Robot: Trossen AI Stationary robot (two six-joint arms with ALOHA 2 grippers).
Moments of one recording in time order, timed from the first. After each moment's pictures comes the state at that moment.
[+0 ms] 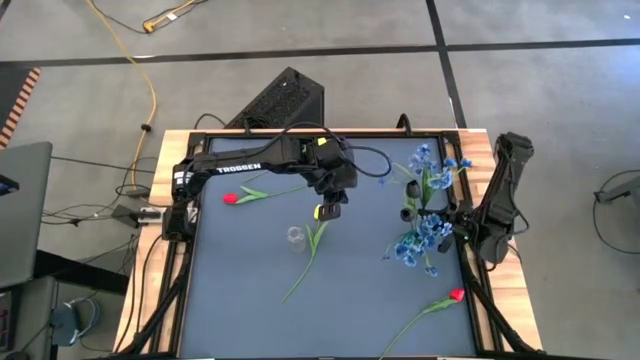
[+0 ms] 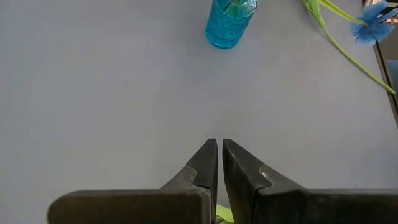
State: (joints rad) left arm 0.16 2.01 2.04 -0.95 0.24 0.10; right arm 1.11 0.34 0.16 -0.36 1.53 1.02
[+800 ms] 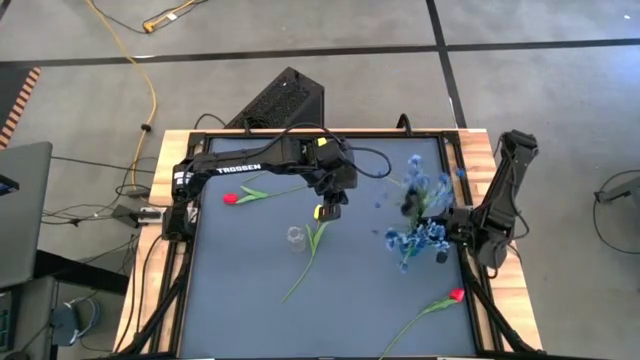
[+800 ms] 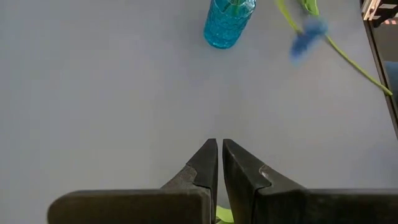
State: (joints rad) left arm 0.15 2.01 2.04 -0.95 0.24 0.09; right arm 1.11 0.44 0.19 -0.34 1.41 0.85
